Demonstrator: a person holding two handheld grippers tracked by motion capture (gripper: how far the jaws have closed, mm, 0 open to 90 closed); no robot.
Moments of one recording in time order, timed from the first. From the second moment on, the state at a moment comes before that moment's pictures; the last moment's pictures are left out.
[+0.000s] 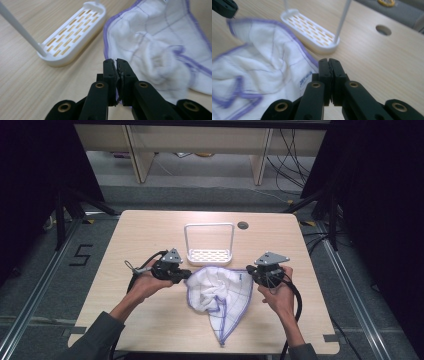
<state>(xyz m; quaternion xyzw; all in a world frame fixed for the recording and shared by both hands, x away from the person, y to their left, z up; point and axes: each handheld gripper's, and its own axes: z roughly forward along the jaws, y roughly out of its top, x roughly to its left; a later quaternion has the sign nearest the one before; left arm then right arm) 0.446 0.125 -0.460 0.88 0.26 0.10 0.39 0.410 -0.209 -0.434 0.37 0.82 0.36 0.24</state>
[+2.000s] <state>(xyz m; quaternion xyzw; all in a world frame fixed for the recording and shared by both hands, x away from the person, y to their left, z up) 0.359 0.088 -0.496 0.89 0.19 0.14 0.39 0.258 -0.141 -0.500 0.29 0.89 0.33 0.11</state>
